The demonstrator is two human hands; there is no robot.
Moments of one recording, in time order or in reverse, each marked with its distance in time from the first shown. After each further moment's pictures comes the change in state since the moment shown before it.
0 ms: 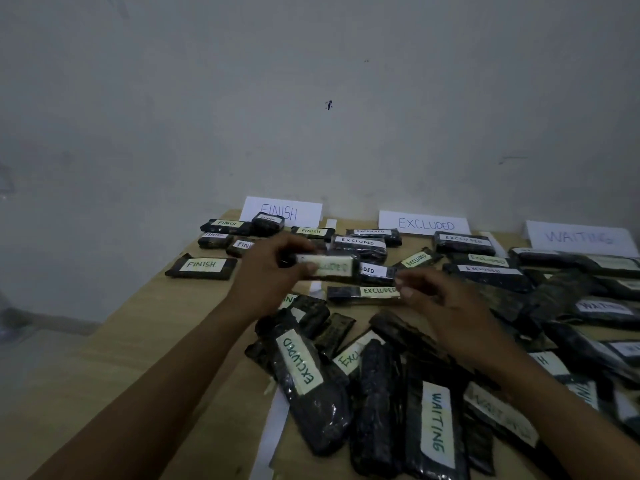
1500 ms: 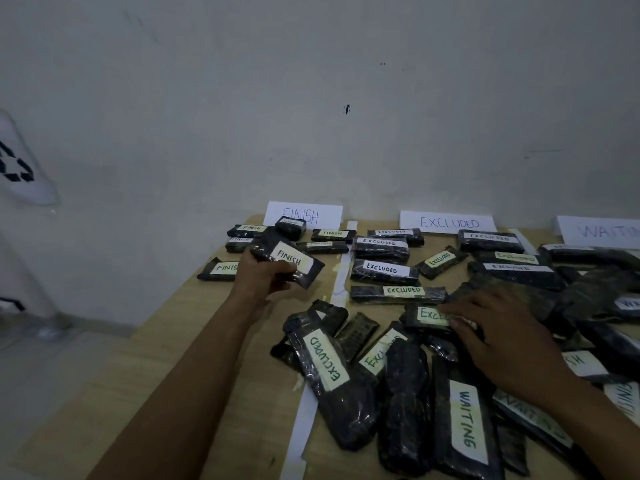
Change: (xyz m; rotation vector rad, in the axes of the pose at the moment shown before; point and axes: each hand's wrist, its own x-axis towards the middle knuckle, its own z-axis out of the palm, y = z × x) left_hand 0.011 -0.043 -0.029 -0.455 0.259 -0.469; right_hand -0.021 0.046 -0.008 -0.671 0.146 -0.327
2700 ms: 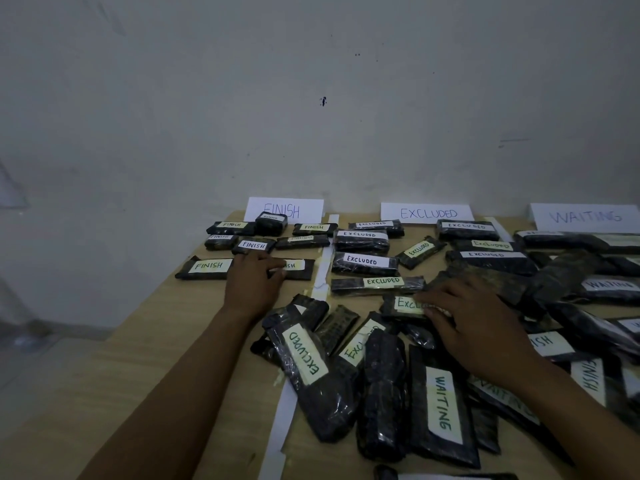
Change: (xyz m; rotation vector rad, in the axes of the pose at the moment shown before) left_hand 0.024 -0.042 0.006 1.172 0.058 0.509; right_hand -0.002 0.000 0.003 -0.005 -0.022 0.005
